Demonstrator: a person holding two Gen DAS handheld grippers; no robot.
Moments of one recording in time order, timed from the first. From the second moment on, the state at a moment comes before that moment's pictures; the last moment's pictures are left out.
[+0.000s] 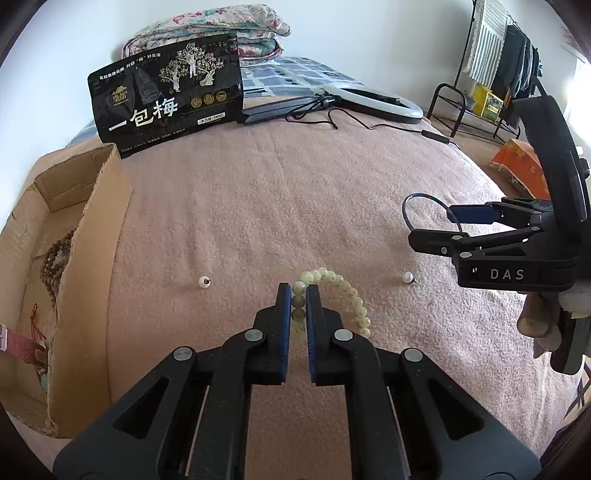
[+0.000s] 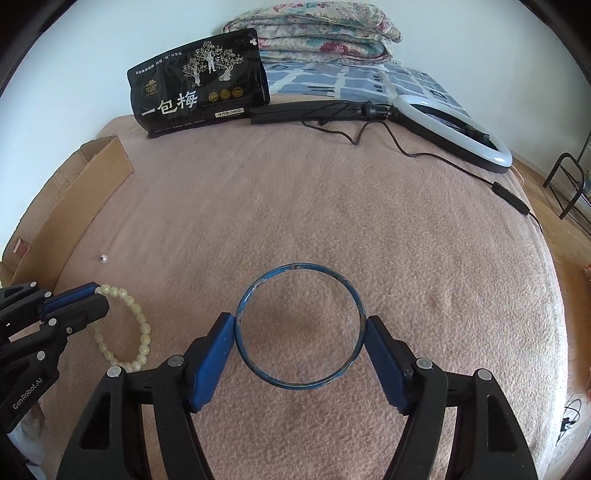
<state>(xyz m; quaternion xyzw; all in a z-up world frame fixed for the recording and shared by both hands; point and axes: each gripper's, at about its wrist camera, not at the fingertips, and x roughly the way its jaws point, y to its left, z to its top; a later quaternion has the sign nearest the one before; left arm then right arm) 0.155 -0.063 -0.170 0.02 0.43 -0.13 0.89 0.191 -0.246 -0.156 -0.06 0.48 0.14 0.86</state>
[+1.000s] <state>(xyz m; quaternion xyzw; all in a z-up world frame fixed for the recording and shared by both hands) 0.115 0.005 -0.065 0.02 0.35 -0.09 0.93 0.135 -0.185 -0.072 -0.06 0.43 0.19 0.88</state>
